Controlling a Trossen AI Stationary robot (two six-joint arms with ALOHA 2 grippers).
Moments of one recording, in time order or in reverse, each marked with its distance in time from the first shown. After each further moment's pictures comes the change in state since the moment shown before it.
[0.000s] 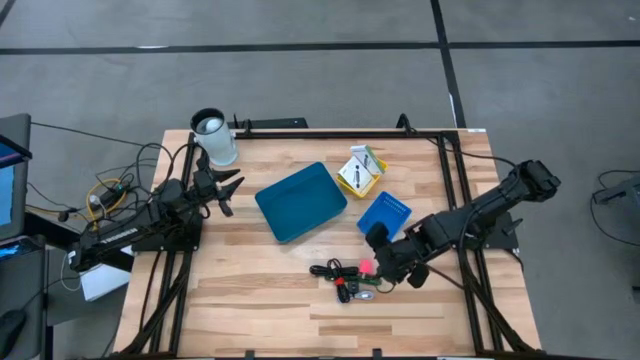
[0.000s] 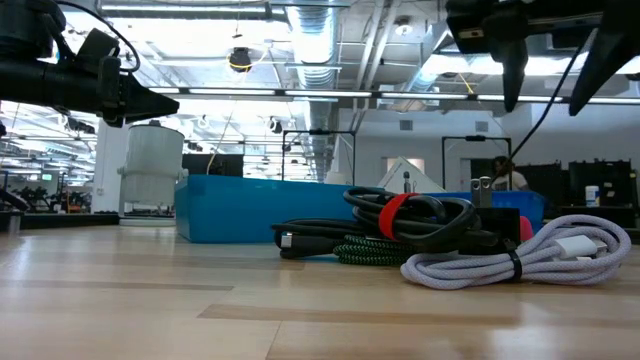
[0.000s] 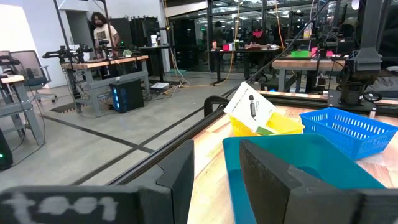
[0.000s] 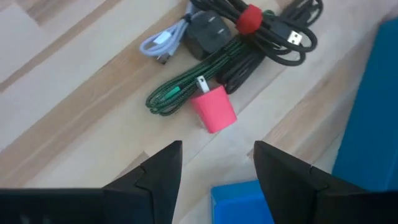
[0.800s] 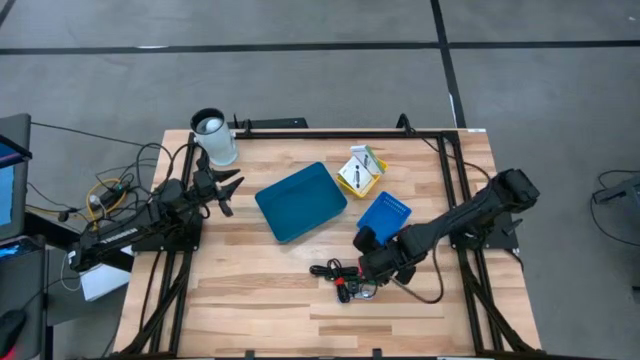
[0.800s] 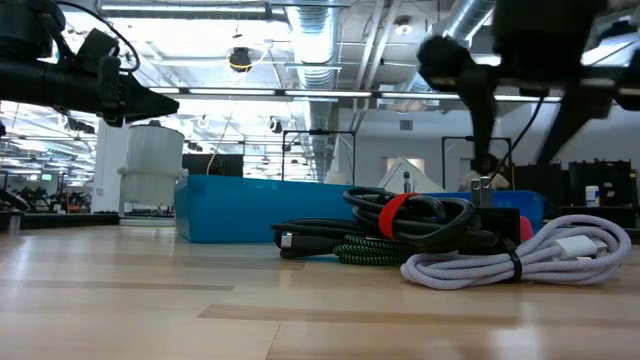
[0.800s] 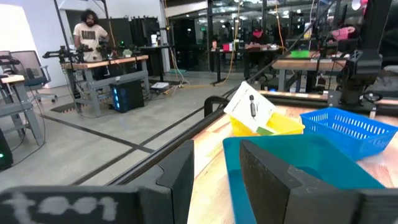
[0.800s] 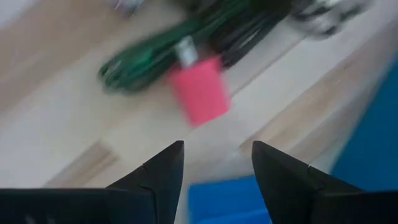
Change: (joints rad) left arm 0.000 0.003 0.000 0.003 0.000 0.000; right arm -0.030 0.201 0.022 0.023 0.106 -0.097
